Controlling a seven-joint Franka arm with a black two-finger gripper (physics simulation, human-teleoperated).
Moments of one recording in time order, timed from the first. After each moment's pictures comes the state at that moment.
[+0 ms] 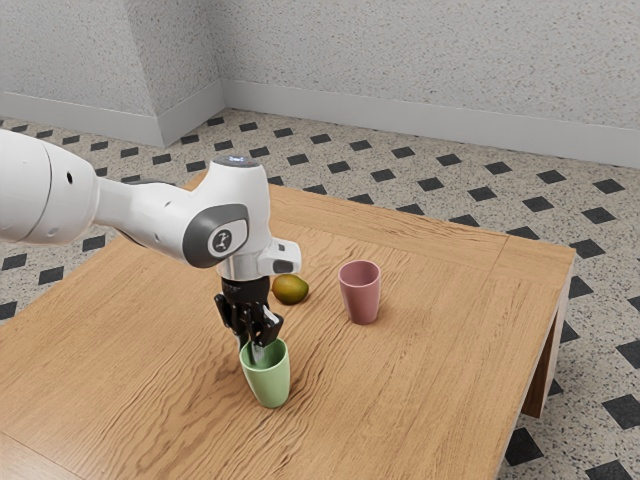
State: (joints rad) arm -0.25 0.19 0.09 -2.11 -0.04 2.12 0.04
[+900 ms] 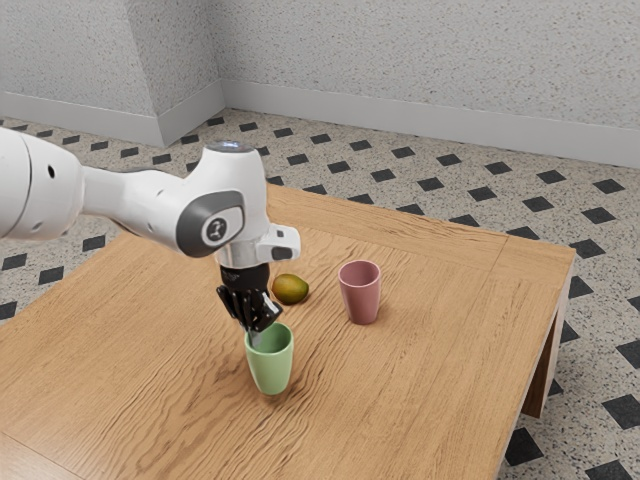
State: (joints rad) arm -0.25 0.13 0.09 -2.11 -0.04 2.12 0.03
